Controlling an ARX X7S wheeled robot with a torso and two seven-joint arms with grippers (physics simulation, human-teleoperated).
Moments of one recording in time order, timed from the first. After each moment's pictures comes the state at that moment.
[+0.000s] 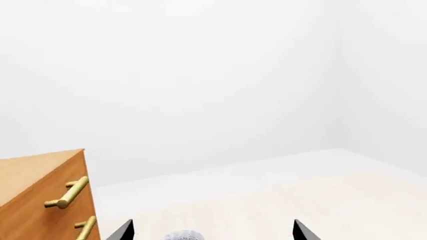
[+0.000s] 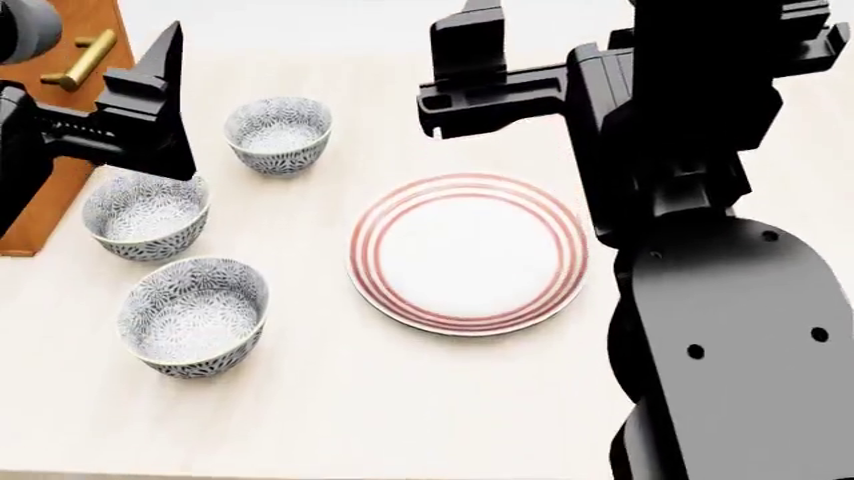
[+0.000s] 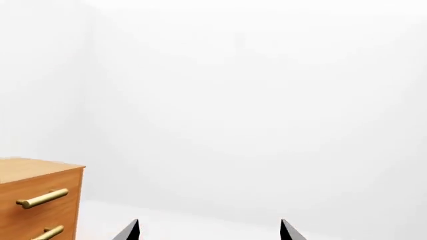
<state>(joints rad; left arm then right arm) -0.99 -0.16 0.05 0.49 -0.28 -1.26 0.01 0.97 0.15 -0.05 -0.50 0.22 1.05 -0.01</state>
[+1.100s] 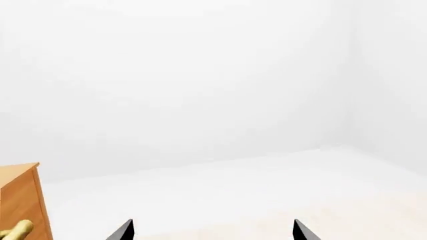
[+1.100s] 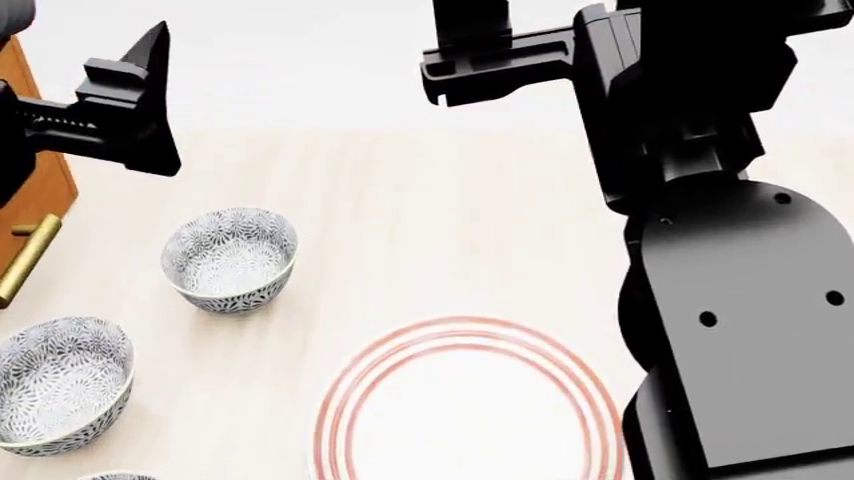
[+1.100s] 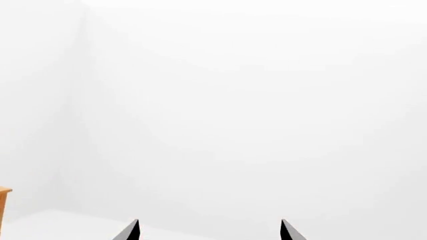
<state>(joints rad) -1.03 -0.15 -0.01 0.49 -0.34 -1.37 -0.02 1.02 0.18 -0.07 -0.45 0.25 1.01 0.01</state>
